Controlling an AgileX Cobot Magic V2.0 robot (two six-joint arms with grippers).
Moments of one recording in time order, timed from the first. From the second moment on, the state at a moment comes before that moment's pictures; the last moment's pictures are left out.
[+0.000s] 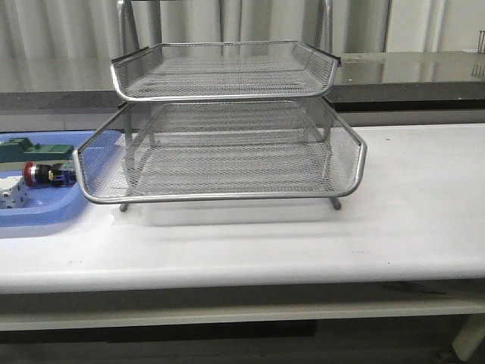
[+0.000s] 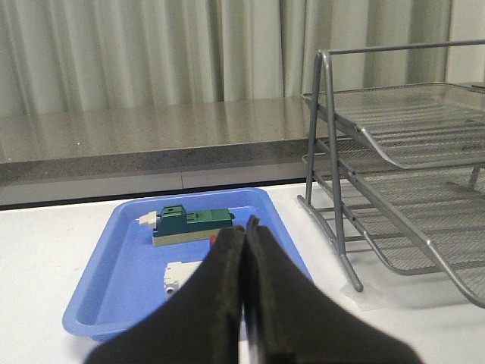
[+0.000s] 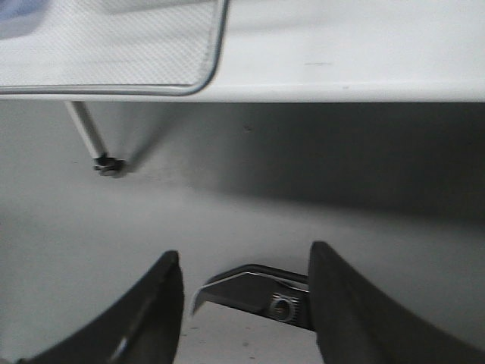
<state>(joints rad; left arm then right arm) -0.07 0.00 0.00 0.03 0.03 0.00 0.13 0.93 -0.64 0.48 0.79 -0.14</state>
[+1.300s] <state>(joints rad) -0.07 0.00 0.00 0.03 0.03 0.00 0.13 0.50 -0.74 -0.02 1.18 0.10</state>
